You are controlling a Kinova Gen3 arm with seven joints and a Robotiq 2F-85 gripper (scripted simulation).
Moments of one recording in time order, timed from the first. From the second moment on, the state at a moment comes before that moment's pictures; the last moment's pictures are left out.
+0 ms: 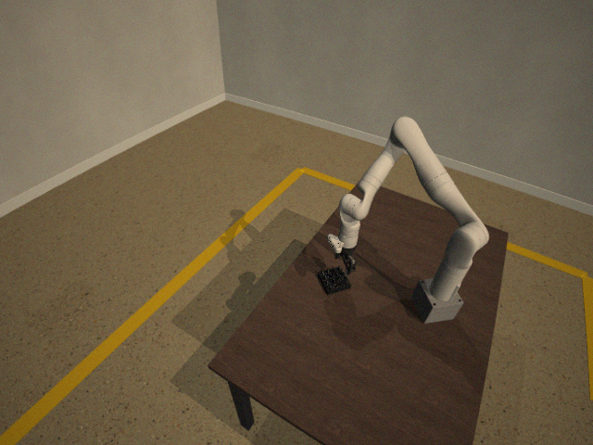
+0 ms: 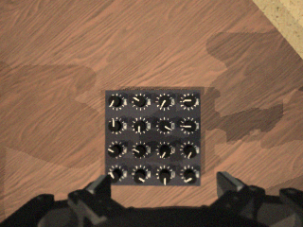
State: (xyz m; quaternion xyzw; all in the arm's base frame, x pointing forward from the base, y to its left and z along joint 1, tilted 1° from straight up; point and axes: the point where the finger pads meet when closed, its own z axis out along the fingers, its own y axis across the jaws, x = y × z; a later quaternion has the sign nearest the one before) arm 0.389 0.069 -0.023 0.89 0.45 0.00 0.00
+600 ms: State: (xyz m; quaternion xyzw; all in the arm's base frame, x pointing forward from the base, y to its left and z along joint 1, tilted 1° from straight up) arm 0.389 0.069 -0.023 0.89 0.45 0.00 0.00
